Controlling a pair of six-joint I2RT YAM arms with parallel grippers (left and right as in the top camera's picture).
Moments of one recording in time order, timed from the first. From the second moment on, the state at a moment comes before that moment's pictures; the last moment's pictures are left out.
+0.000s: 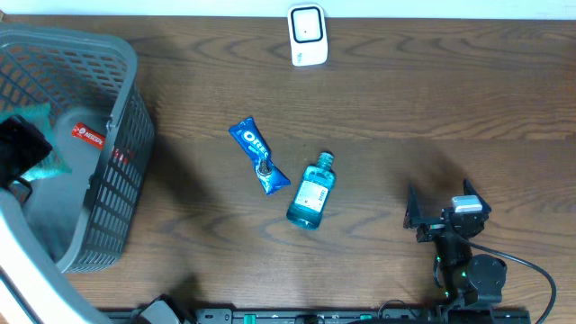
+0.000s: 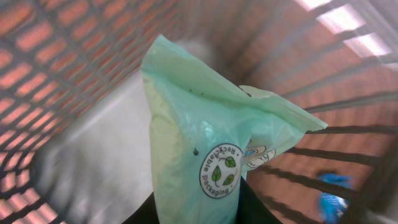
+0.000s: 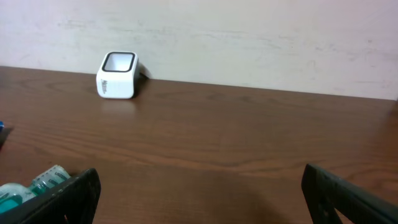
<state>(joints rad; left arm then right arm) 0.69 1.34 1.57 -1.13 0.25 -0.07 0.00 0.01 0.01 -0.07 -0.09 -0.04</state>
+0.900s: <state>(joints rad) -0.51 1.48 1.54 -0.75 0.53 -0.30 0.00 0.01 0.01 -0.07 -0.09 -0.04</state>
